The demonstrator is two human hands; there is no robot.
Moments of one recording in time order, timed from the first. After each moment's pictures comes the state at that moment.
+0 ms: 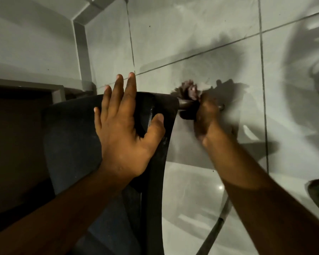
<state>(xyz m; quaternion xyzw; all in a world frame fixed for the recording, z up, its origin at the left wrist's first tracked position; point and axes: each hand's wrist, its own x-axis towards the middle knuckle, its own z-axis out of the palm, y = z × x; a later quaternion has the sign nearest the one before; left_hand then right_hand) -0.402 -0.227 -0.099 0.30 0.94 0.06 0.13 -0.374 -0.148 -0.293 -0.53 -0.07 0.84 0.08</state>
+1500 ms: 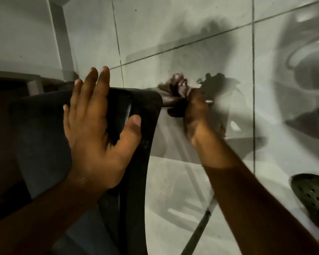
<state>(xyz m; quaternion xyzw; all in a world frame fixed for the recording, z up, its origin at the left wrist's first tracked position) -0.411 -0.234 -0.108 0.35 0.93 0.08 0.11 -0.371 -0.150 -0.320 -0.54 -0.11 0.83 0.08</state>
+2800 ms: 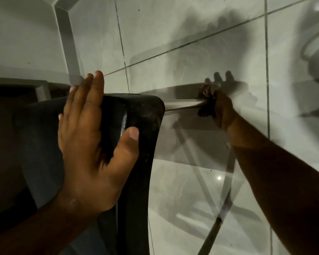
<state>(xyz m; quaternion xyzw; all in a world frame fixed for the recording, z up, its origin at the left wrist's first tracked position) -0.411 -0.237 -0.112 0.35 0.92 0.11 0.15 -0.360 -0.118 -0.411 -0.53 -0.14 0.83 -0.02</state>
